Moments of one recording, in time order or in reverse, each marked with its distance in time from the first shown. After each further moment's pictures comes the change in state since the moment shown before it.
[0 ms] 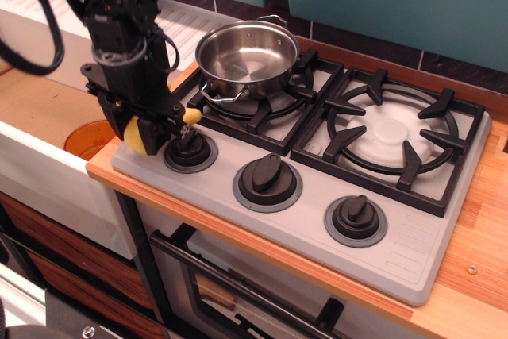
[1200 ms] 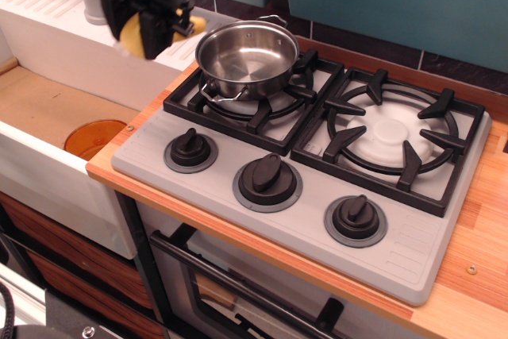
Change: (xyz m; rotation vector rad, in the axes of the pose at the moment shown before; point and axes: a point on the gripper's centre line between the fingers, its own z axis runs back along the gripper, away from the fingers) arm 0.048 0.009 0.073 0.095 -0.002 -0.043
